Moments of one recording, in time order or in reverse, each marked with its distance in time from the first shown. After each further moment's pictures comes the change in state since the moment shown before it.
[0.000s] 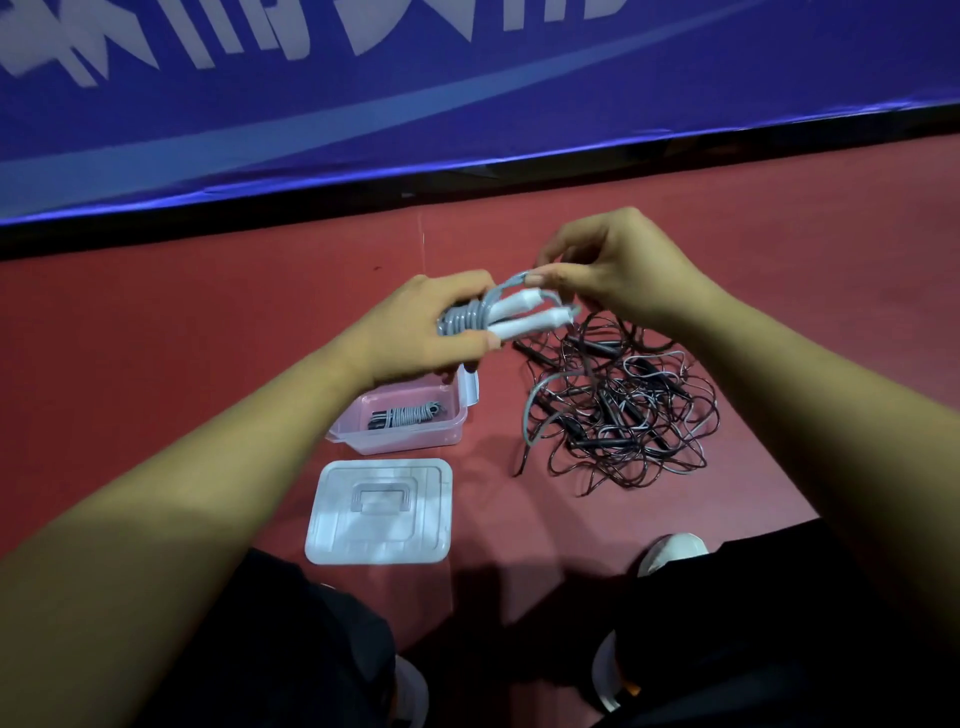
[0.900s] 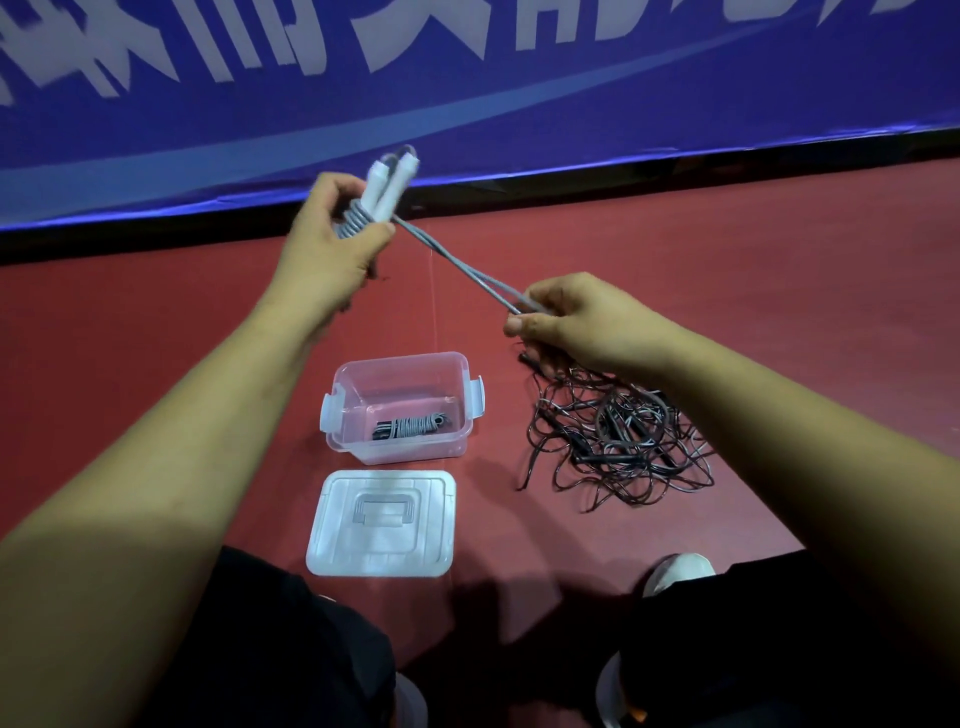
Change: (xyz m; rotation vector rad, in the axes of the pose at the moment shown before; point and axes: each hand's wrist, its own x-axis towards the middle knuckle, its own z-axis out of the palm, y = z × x) left_hand 0.008 -0.027 -0.060 -0.171 0.779 -0.307; right_hand -0.004 -0.008 0.036 0.143 -0.232 0.228
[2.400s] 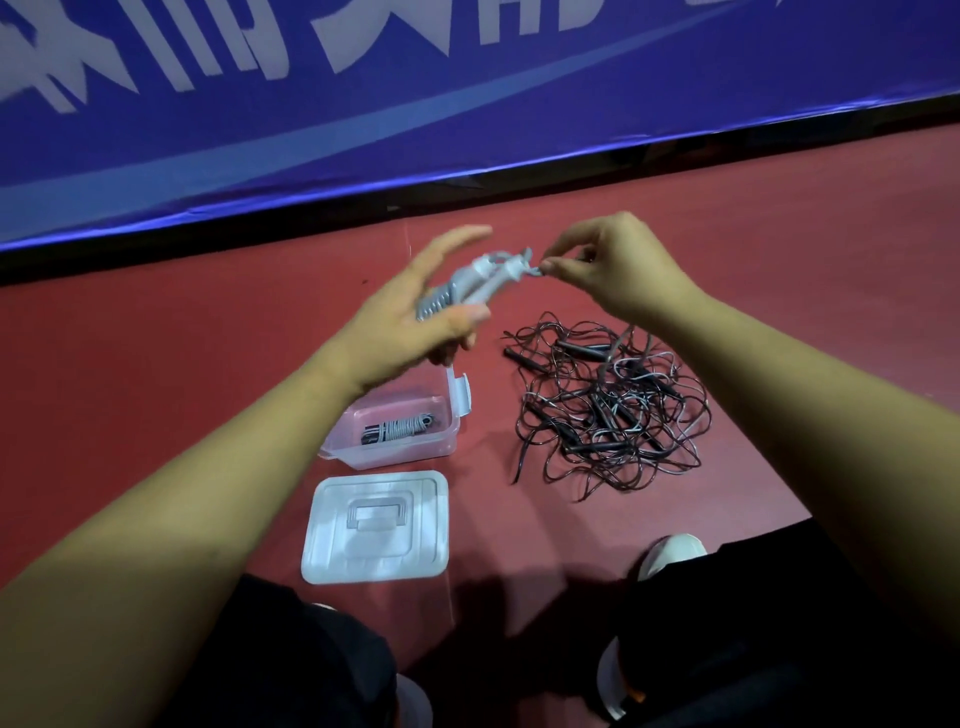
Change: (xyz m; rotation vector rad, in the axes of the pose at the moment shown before) left_hand -0.050 0.005 0.041 -0.145 -0.719 0.167; right_hand 0.015 0.030 -0.050 -0.375 0.446 -0.090
